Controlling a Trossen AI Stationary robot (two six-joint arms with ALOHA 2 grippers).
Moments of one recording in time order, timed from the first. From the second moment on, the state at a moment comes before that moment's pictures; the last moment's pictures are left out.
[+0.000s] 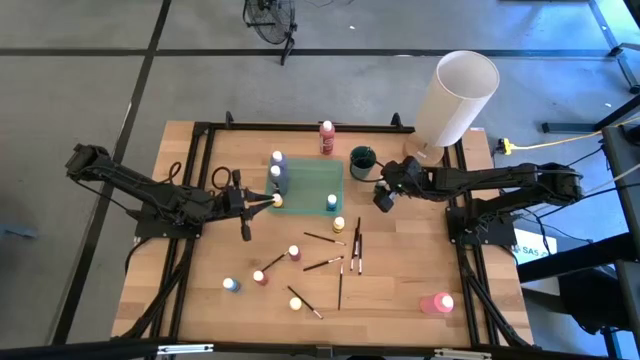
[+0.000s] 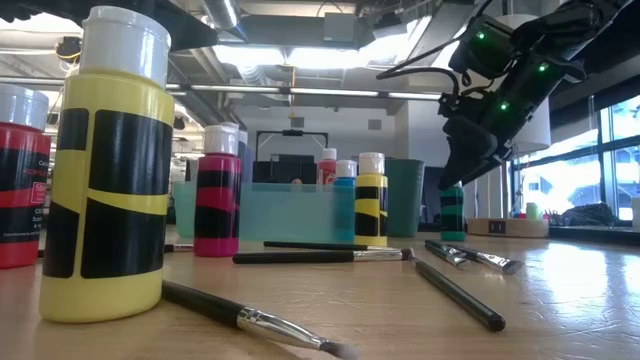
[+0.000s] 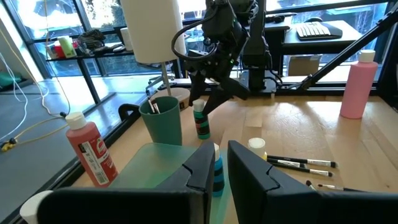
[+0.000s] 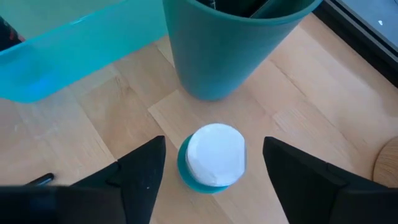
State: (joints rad) left arm -0.33 0.78 0.41 0.21 -0.63 -0.01; right arm -0.18 1.24 0.58 -0.29 0.37 0.33
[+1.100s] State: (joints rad) left arm -0.33 0.78 0.41 0.17 -0.63 -0.02; right arm -0.18 1.24 0.59 -0.30 0.35 0.35
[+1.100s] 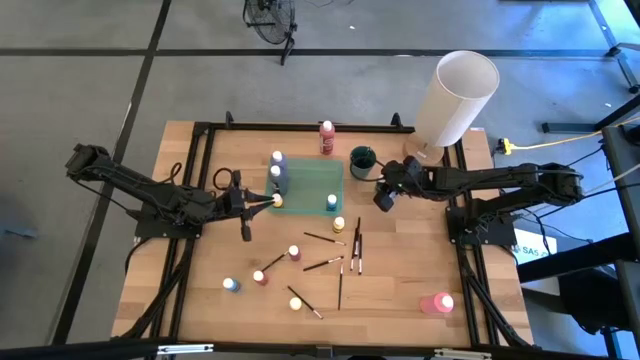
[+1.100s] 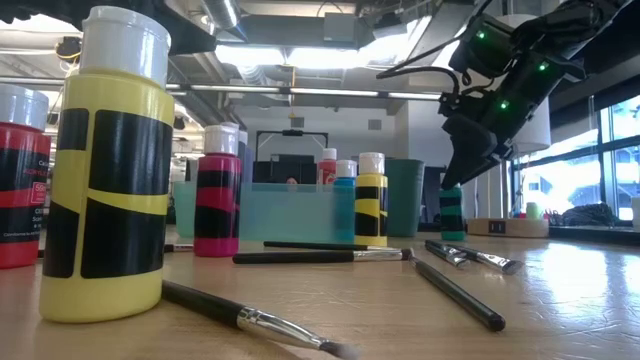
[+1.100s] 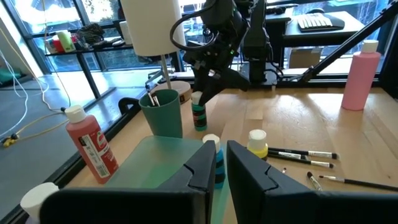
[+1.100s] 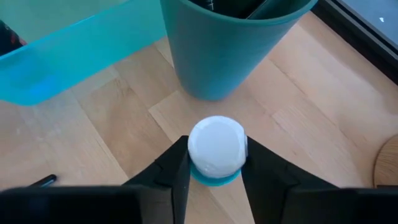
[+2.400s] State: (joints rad) left arm -0.33 0.78 0.41 0.18 -0.61 -0.03; right arm -0.13 1.24 0.63 -0.31 0.27 0.36
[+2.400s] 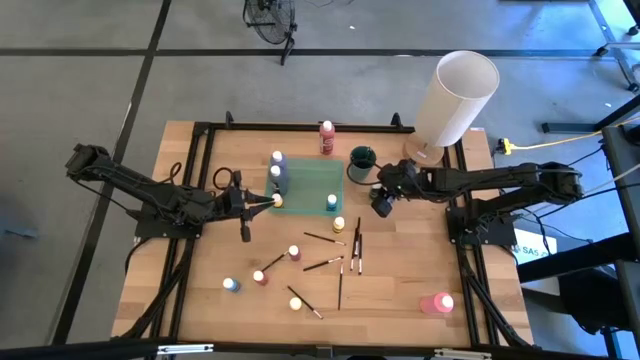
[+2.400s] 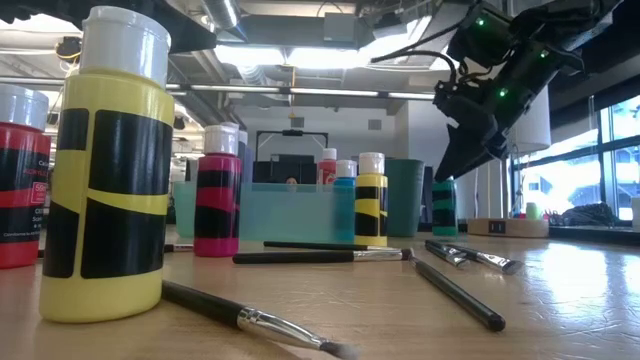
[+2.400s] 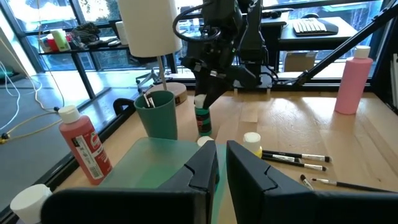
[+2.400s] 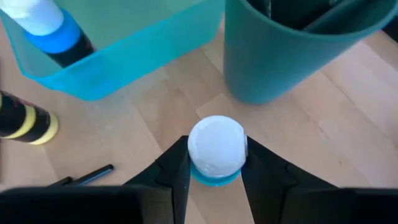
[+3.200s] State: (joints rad) left arm -0.33 0.78 0.41 0.18 -0.61 -0.03; right arm -0.08 1.24 0.65 -0.31 0.26 0.38
